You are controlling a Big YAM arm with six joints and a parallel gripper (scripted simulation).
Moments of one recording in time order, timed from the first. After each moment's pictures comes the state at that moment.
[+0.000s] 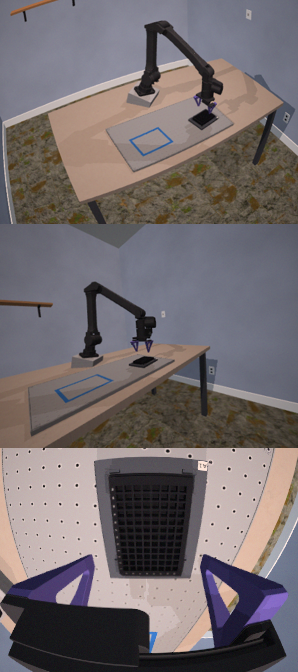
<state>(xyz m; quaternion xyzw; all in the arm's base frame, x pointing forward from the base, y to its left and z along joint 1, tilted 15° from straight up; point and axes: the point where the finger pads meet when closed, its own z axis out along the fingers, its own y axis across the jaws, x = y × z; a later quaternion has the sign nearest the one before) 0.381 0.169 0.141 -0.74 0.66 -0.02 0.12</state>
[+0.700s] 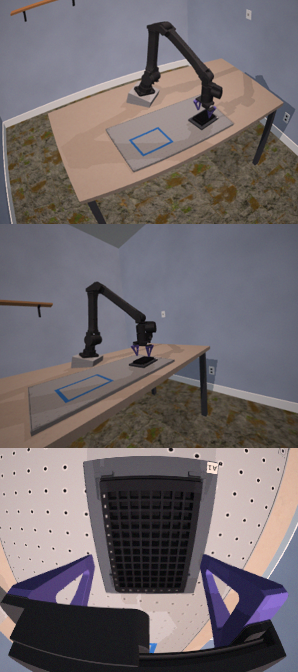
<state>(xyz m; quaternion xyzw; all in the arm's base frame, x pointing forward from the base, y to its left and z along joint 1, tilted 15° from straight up) 0.387 0.174 0.113 -0.74 0.66 -0.02 0.12</state>
